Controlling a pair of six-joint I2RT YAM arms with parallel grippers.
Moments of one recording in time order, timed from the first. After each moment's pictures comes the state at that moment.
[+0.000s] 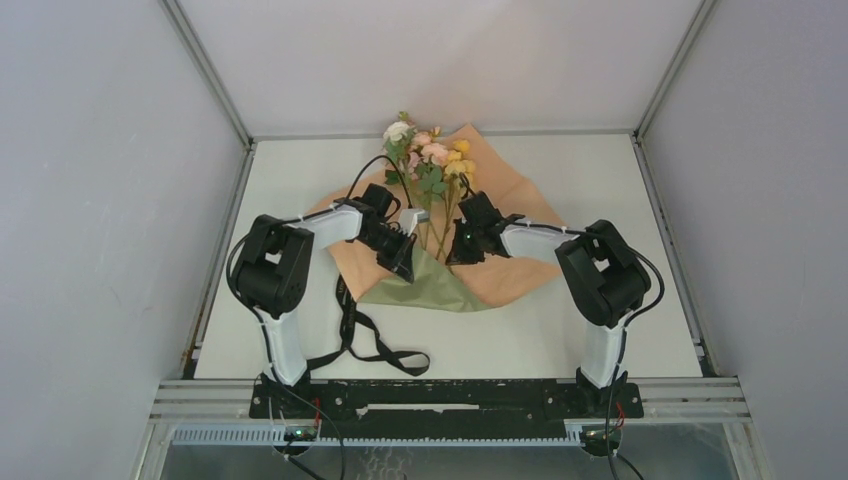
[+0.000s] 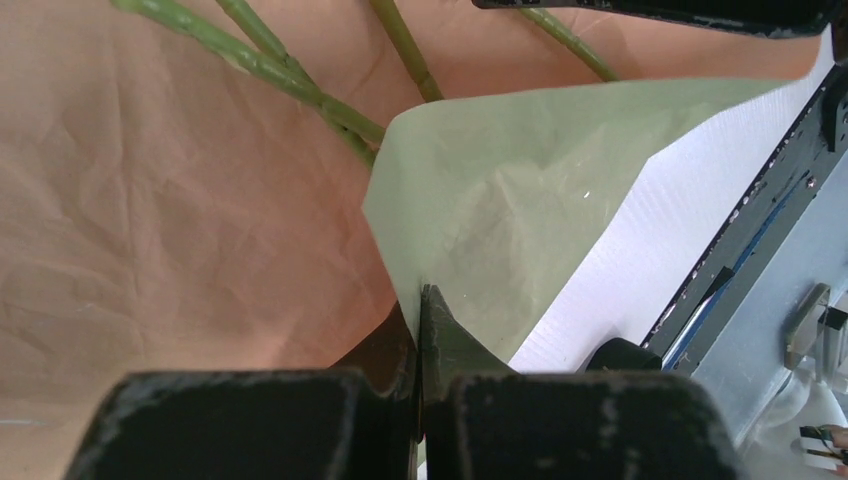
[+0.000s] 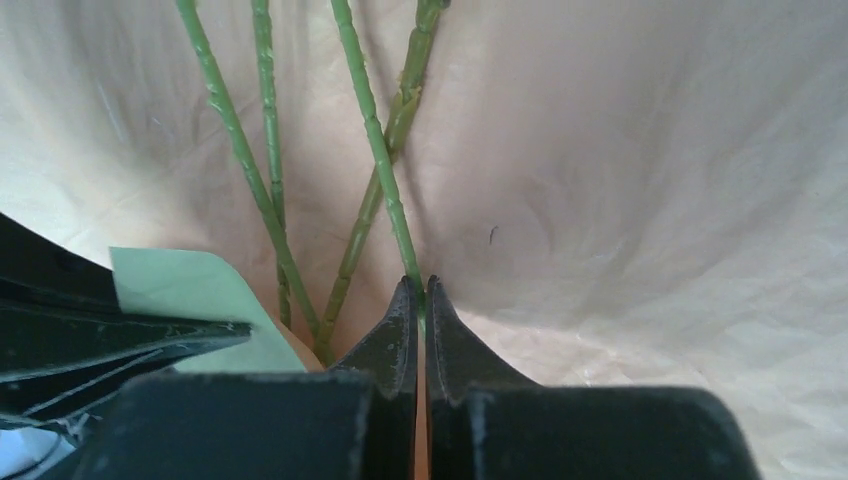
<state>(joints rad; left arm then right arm) -0.42 1.92 1.22 -0.61 0.66 0.18 0.59 1.89 1.14 -0.24 -0.17 0.64</state>
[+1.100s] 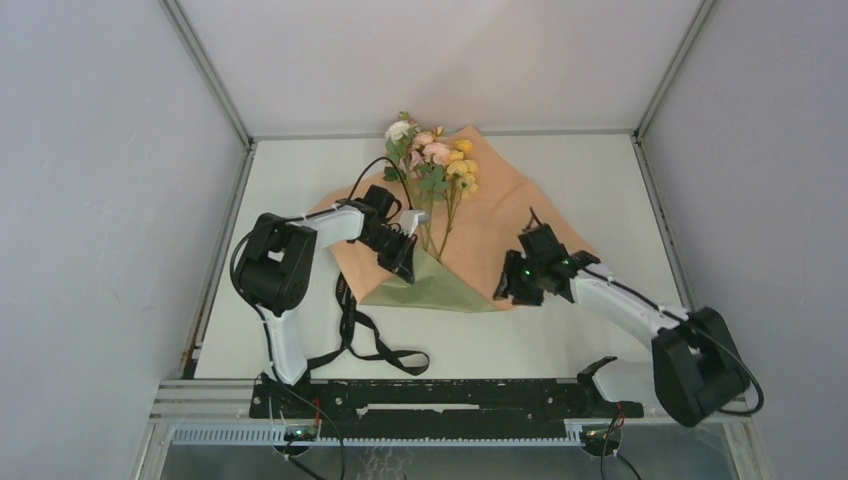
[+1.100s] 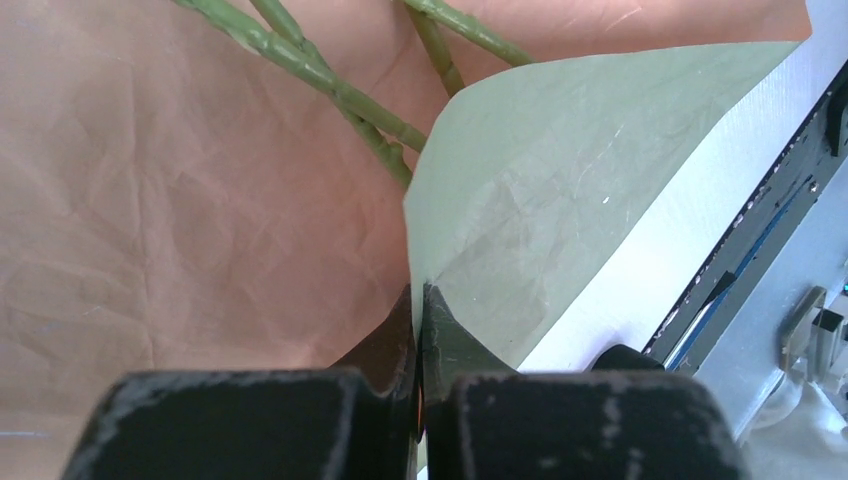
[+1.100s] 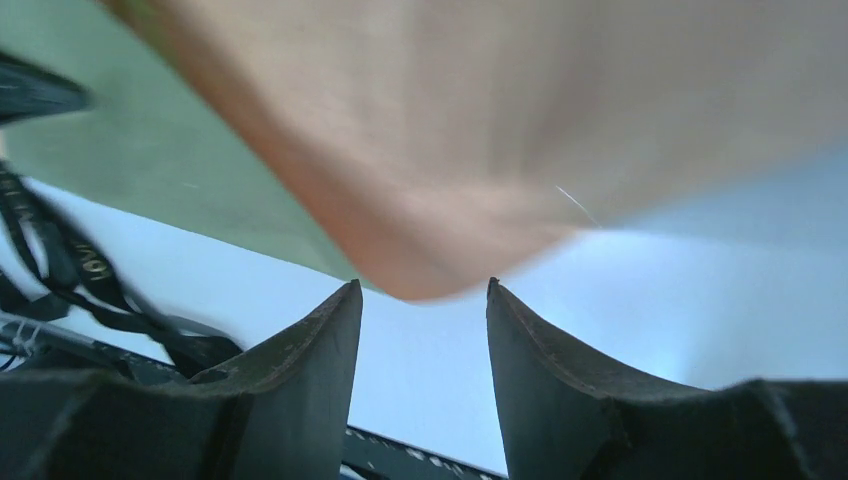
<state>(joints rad) -0.42 1.94 1.22 -0.60 0.66 0.17 0.52 1.33 0.76 -0.49 -0.14 0.66</state>
